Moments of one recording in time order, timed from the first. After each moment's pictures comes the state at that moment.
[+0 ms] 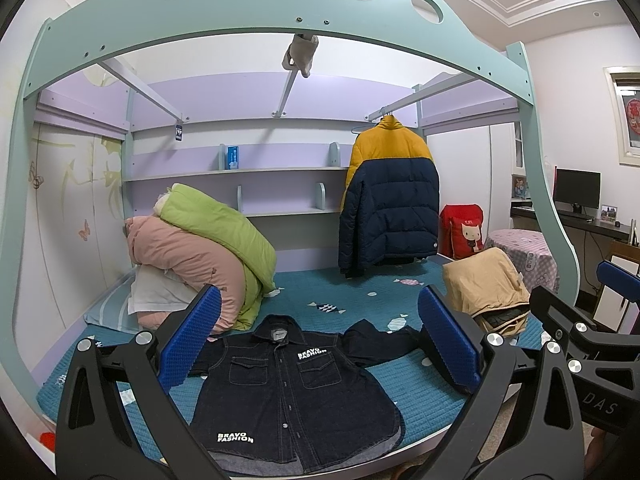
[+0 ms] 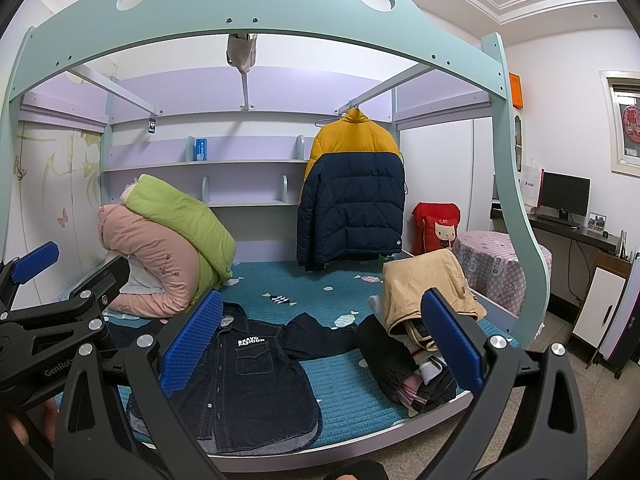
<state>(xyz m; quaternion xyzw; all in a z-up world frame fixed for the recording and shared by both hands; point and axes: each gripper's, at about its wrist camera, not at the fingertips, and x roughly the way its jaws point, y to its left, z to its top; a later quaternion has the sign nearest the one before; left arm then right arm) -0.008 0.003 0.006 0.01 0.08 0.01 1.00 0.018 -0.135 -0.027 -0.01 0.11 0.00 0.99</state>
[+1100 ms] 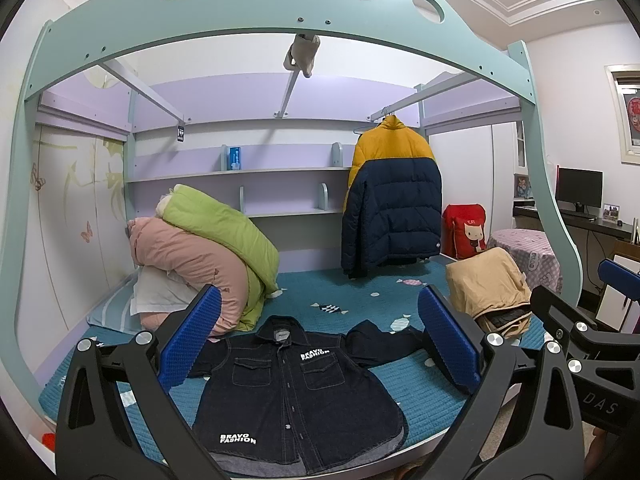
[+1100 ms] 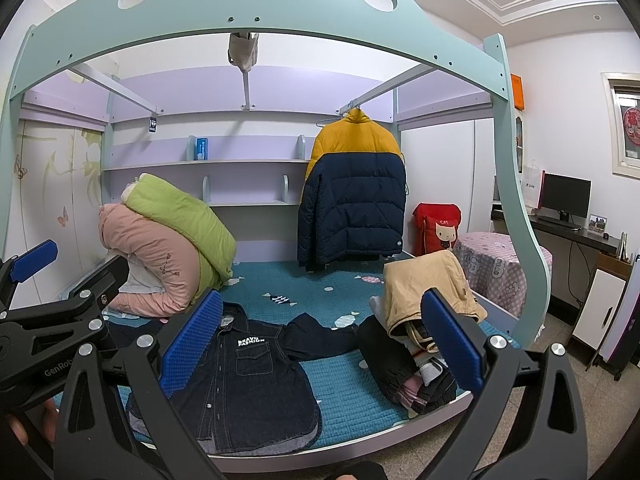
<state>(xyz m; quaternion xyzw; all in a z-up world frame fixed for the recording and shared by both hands) -0.011 0.013 0.014 0.01 0.08 0.01 1.00 0.024 -0.129 -0.032 -0.01 0.11 0.01 0.99</state>
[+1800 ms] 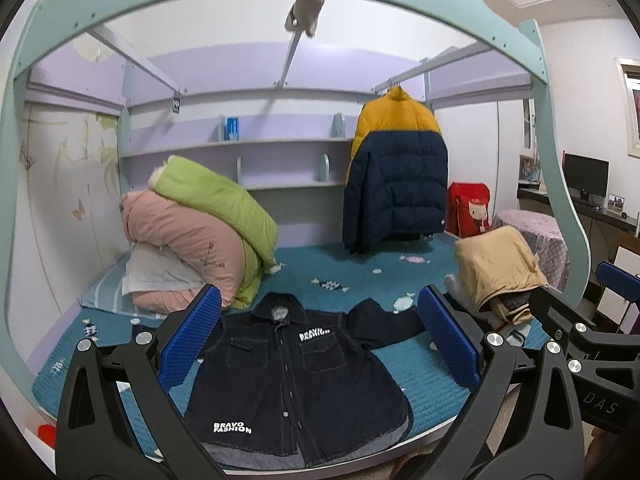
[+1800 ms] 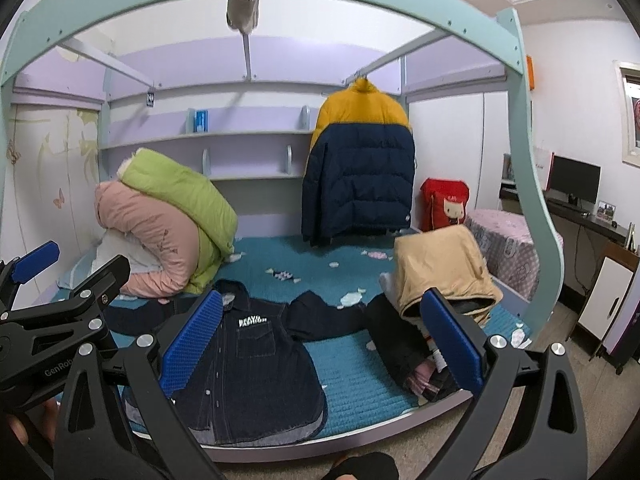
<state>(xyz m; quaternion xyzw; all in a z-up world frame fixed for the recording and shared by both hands) 0.057 0.034 -0.018 0.00 0.14 0.01 0.99 0.078 -0.117 -0.062 -0.01 0.16 0.01 0.99</state>
